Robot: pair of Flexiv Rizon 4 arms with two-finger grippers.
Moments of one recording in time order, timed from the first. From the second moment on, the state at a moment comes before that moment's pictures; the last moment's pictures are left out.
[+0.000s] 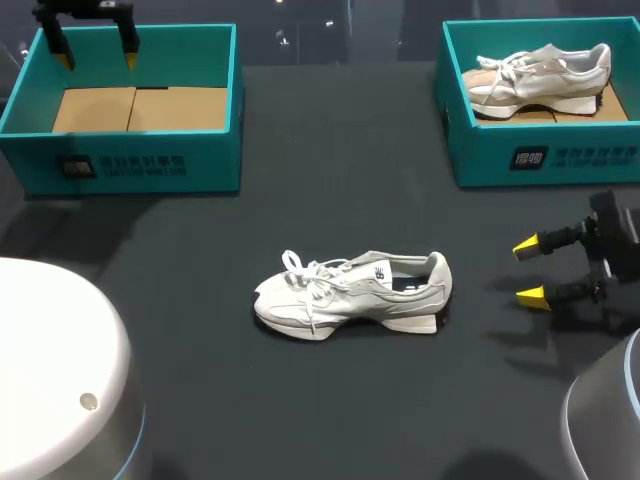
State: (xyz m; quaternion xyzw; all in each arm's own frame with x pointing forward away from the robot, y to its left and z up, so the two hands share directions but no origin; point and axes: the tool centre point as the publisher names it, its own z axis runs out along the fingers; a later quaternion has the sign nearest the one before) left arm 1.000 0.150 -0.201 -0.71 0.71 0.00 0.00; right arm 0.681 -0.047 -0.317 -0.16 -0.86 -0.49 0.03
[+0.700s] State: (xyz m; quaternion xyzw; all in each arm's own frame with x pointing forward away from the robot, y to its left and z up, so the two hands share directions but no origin) left arm 1.000 0.150 -0.201 -0.71 0.71 0.00 0.00; right arm 0.695 -0.060 -0.366 -0.16 -0.81 -0.56 -0.05
